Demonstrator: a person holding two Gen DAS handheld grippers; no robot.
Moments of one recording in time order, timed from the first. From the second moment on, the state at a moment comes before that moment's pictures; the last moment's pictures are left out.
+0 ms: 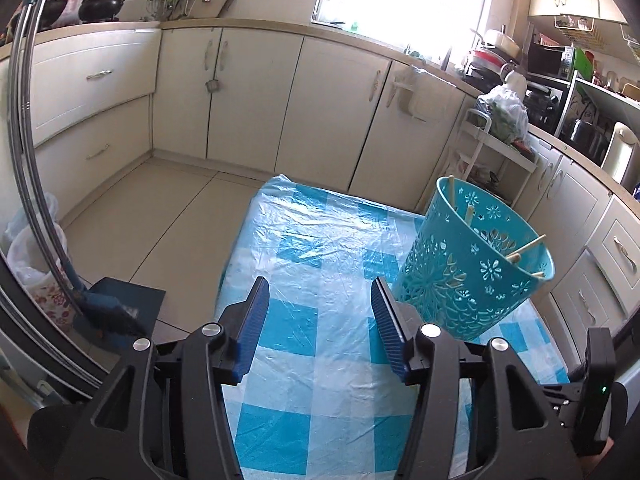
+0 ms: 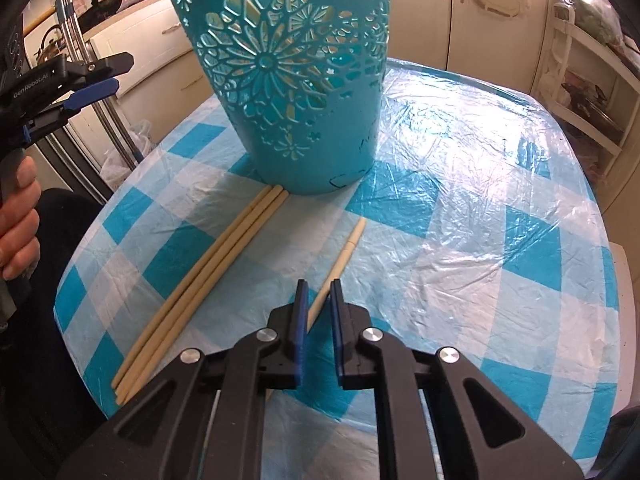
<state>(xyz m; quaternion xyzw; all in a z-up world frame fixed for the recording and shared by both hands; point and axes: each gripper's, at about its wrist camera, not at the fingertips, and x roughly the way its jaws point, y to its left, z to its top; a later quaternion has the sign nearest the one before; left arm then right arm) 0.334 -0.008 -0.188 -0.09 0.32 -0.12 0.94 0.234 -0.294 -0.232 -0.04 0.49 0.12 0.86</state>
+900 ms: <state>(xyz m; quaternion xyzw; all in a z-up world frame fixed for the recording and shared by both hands) 0.338 -0.033 -0.224 -0.02 0.37 -0.11 0.92 0.228 -0.300 -0.233 0.00 0.49 0.08 0.87</state>
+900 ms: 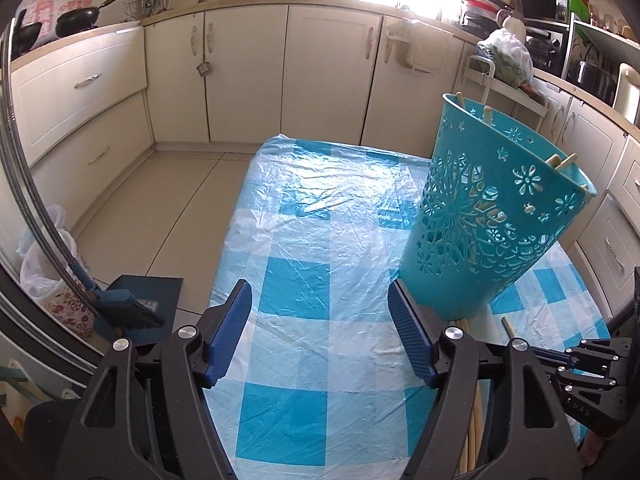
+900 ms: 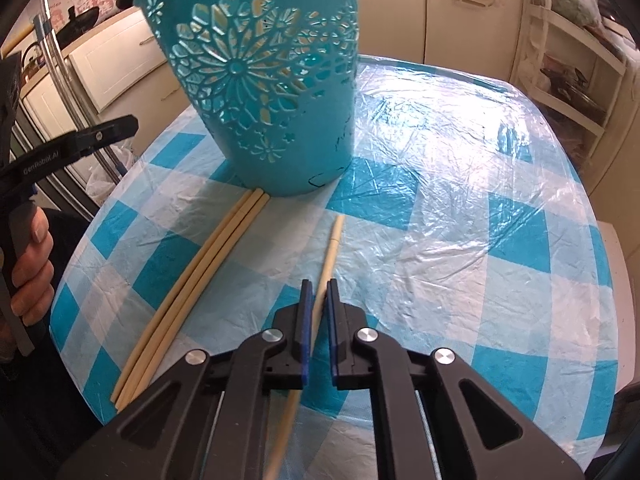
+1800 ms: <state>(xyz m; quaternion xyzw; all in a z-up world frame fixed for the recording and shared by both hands) 0.340 -0.027 -0.231 -0.03 0.38 -0.10 0.92 0.198 -0.291 -0.061 0.12 0.27 0.20 0.93</state>
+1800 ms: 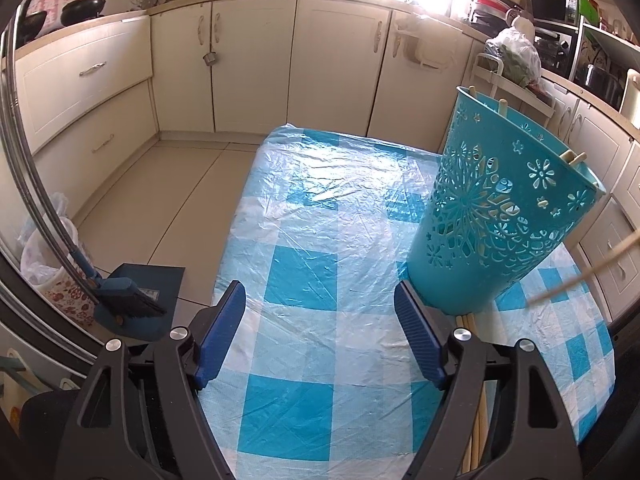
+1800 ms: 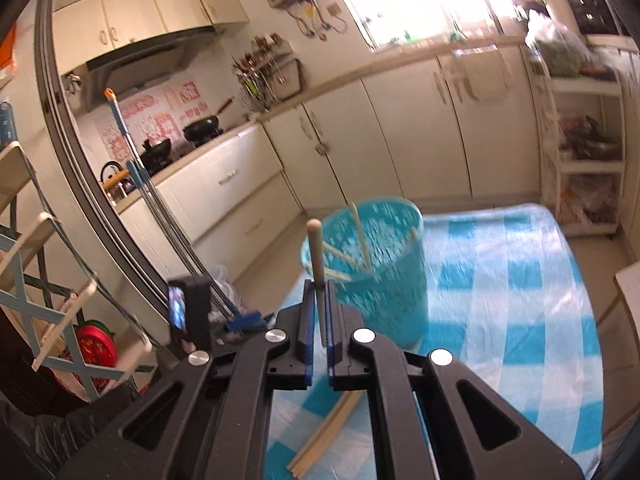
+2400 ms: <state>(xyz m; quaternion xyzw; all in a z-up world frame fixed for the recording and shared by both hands) 0.341 -0.024 -0.232 -0.04 0.38 -0.10 0.92 0.239 -0.282 0.015 0.07 0.18 0.18 0.96</state>
